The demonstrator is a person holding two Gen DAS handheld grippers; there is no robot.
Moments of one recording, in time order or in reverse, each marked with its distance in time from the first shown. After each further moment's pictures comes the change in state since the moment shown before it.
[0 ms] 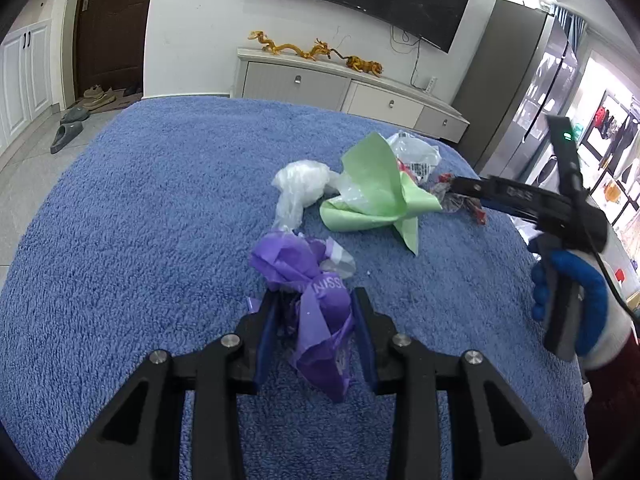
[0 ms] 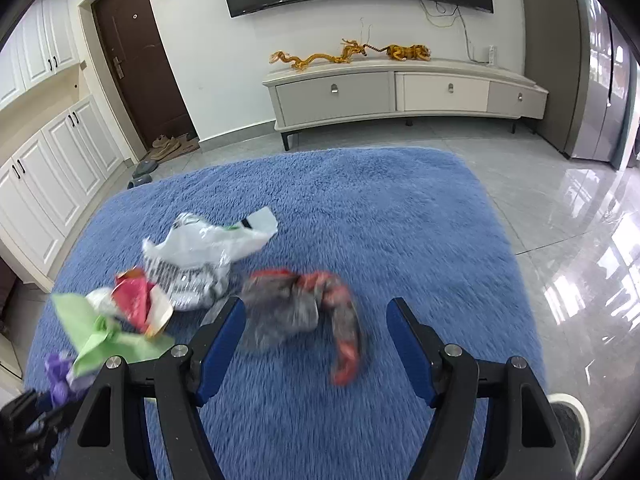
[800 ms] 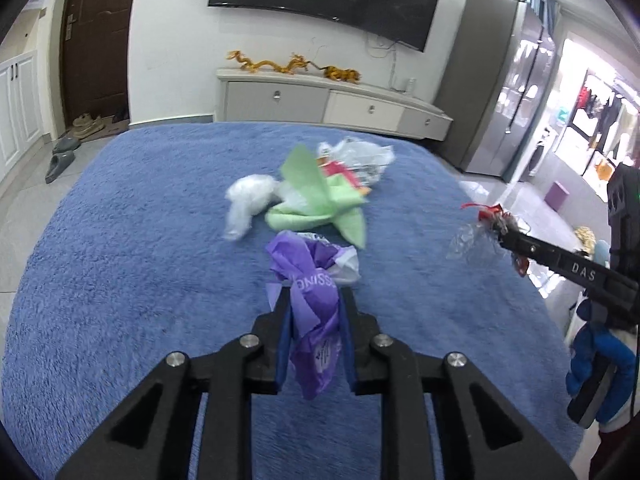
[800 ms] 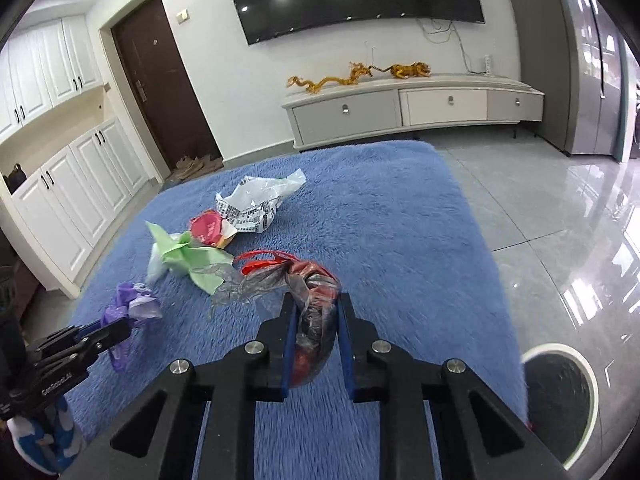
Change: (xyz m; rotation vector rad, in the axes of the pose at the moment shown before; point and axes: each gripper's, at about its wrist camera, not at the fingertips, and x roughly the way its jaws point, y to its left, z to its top) left arm -0.032 -0.047 -0.016 0.093 -0.051 -0.020; right arm -0.120 -0.003 -0.087 0.016 -0.102 0.066
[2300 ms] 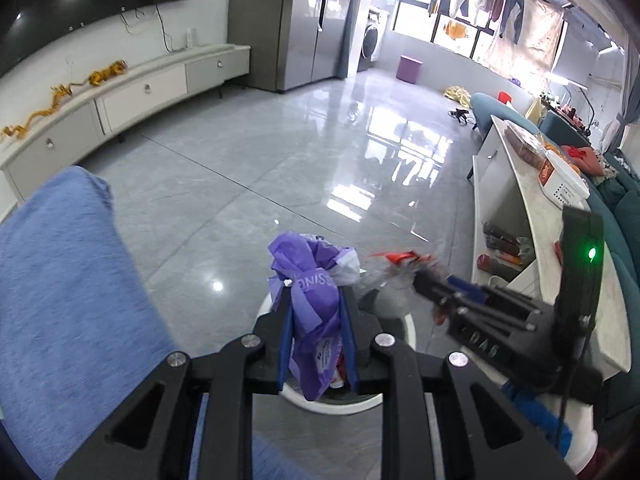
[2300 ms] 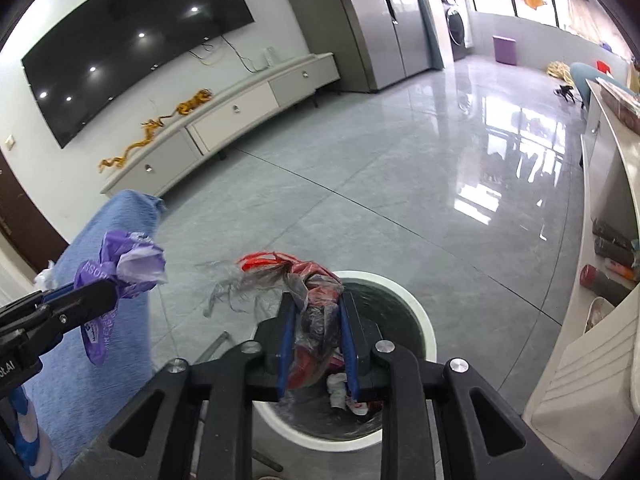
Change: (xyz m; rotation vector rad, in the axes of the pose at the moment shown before) left arm 0.129 -0.383 0.010 0.521 0.239 -0.399; right arm -0.116 -0.265 -0.106 0.518 -0.078 -0.416
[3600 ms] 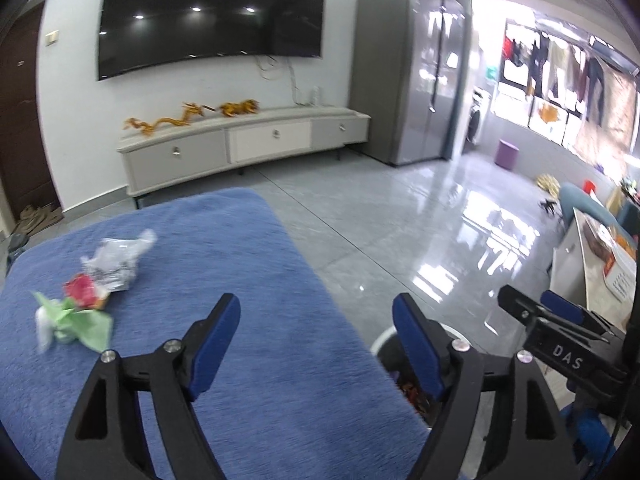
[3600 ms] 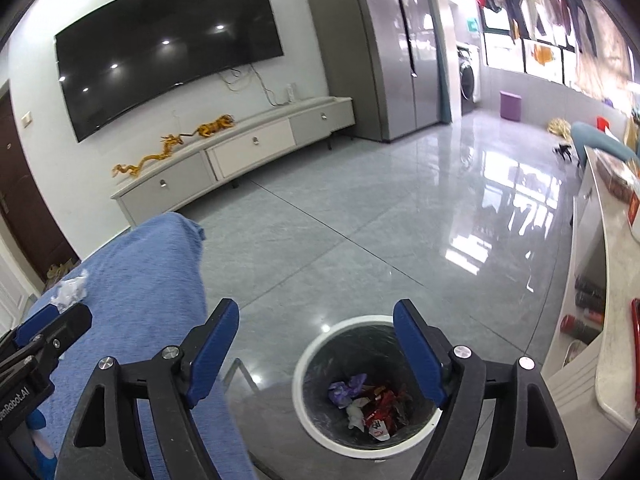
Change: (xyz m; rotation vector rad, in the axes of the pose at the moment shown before) left arm -0.139 0.078 -0.058 -0.235 -0.297 0.361; right arm -0.067 0.106 0.010 -0.133 -0.161 -0.045
